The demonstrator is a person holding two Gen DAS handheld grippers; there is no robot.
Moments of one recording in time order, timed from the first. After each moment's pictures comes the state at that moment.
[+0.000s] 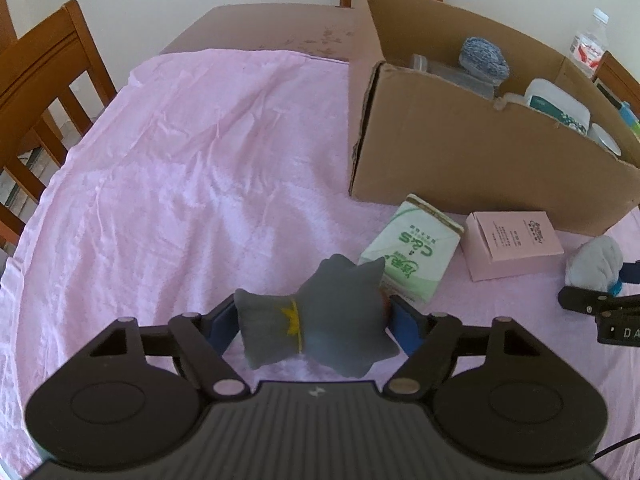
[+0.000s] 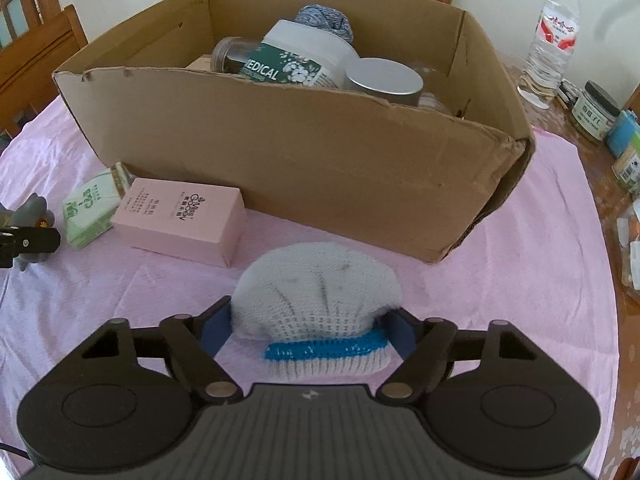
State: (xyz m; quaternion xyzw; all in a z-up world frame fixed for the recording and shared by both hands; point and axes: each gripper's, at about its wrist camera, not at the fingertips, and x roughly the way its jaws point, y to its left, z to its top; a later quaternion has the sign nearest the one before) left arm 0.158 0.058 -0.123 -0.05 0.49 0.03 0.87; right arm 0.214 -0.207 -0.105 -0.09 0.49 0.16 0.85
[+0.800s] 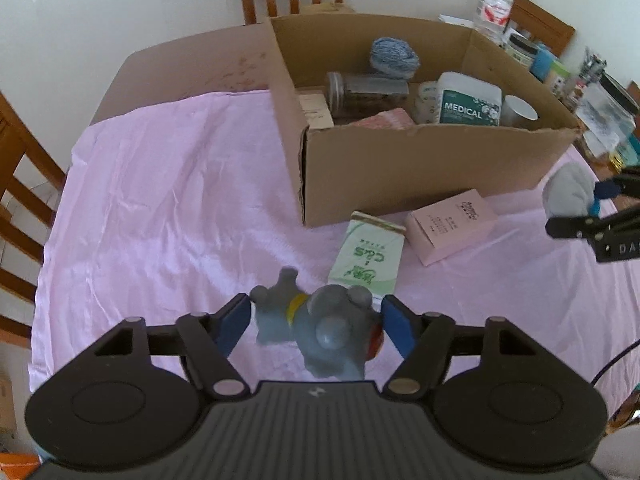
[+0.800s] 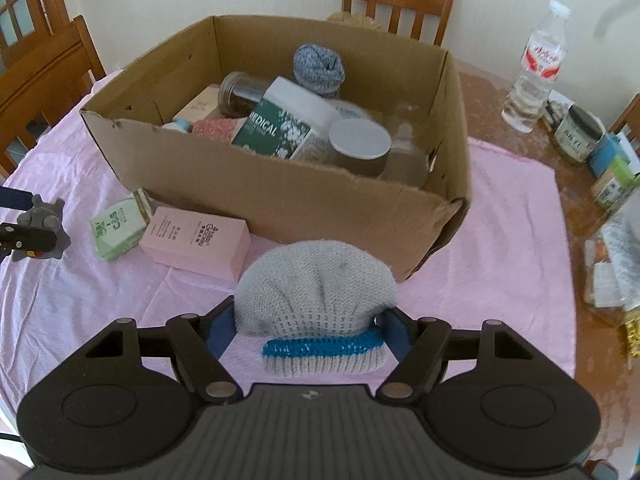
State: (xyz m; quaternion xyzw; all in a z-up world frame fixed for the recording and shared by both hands) left arm 0.161 0.059 -0.075 0.04 0.50 -0.10 0.86; right arm 0.212 -0.214 -0.057 -0.10 0.48 0.16 0.86
